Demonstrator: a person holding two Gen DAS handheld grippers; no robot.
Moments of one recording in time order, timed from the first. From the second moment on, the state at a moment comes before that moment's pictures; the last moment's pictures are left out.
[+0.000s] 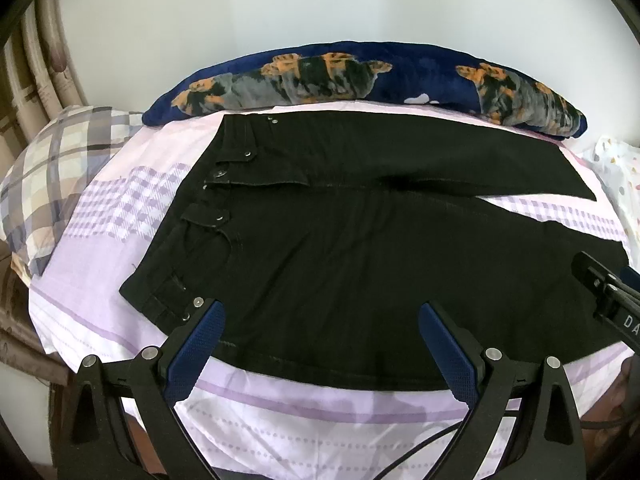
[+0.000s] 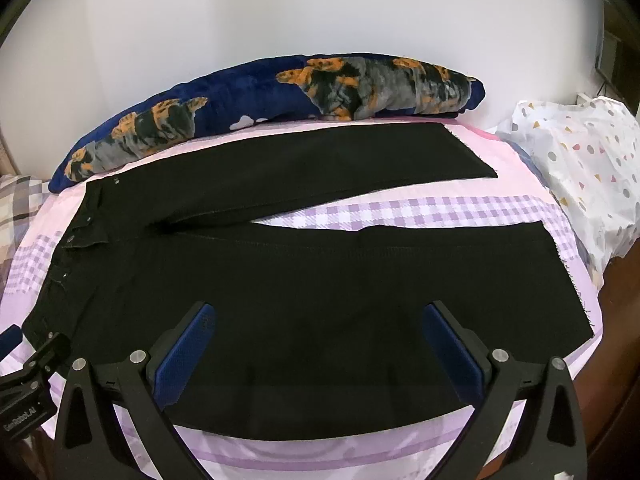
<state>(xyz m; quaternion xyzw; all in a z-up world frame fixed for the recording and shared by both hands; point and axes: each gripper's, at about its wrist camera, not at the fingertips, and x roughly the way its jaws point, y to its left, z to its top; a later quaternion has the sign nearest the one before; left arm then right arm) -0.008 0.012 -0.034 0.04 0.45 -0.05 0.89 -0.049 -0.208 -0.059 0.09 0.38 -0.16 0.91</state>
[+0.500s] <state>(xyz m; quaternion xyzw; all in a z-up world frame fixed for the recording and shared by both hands) -0.008 0.013 -0.034 0.04 0.45 -0.05 0.89 -0.047 -0.209 -0.061 0.09 0.39 -0.15 0.90</state>
